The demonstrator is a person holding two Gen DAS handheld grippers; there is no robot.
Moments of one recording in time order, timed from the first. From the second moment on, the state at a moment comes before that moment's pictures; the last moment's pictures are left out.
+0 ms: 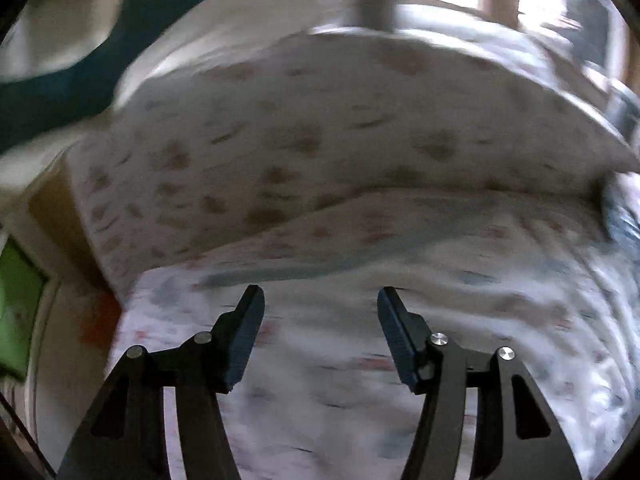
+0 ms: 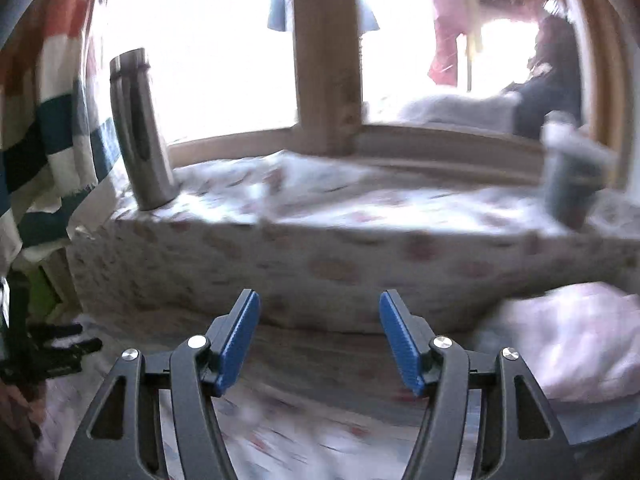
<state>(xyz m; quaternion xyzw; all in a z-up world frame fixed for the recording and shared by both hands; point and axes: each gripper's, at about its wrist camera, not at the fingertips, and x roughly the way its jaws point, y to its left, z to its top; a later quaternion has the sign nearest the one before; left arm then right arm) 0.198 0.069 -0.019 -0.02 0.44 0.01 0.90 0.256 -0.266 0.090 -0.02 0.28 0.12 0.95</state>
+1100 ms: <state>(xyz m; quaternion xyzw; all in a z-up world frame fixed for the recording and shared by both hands) 0.271 -0.132 -0.019 -0.06 0.49 -0.13 0.86 0.285 -0.383 -0.015 0.07 0.42 0.09 0.90</state>
